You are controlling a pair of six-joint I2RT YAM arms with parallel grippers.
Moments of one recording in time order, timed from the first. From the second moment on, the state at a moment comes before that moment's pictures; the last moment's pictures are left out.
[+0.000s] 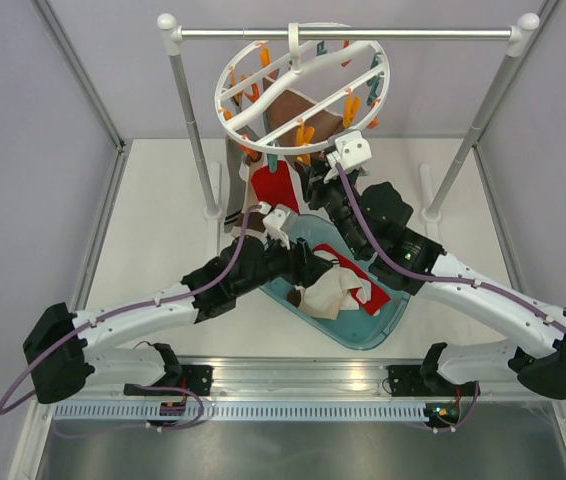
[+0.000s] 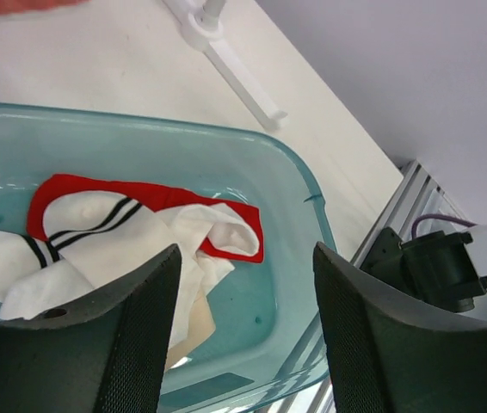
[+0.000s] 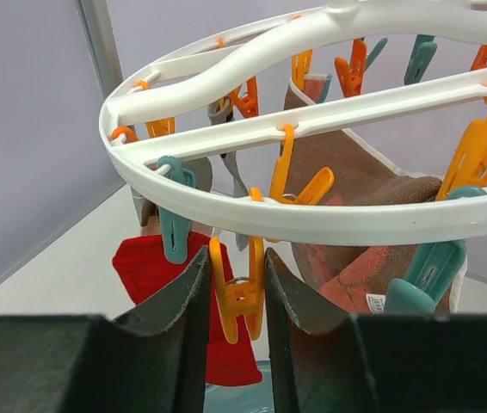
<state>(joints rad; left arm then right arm) -1.00 1.21 0.77 0.24 -0.01 -0.51 1.00 1.25 1.28 0.14 0.53 -0.07</state>
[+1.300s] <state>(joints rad) -0.85 1.13 0.71 0.25 -0.26 -0.41 0.99 1.19 1.28 0.09 0.55 -0.09</state>
